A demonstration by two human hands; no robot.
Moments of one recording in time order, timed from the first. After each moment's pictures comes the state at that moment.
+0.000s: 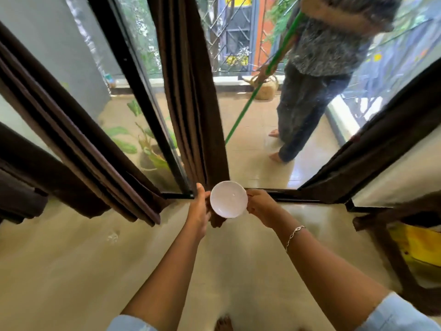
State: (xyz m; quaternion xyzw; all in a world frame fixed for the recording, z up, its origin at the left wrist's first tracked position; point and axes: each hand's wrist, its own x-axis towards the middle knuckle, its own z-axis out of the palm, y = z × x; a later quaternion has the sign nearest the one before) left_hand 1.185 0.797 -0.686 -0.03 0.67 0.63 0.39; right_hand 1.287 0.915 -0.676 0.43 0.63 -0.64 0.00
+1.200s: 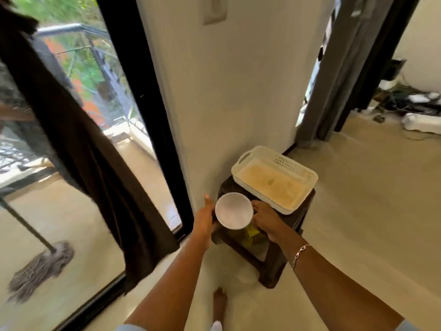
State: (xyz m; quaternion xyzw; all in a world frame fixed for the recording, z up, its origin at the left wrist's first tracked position) left_hand 1.663 1.235 -0.658 0.28 0.61 0.42 0.61; right_hand 1.816 1.238 -0.652 0.67 0.49 -0.50 -0.25
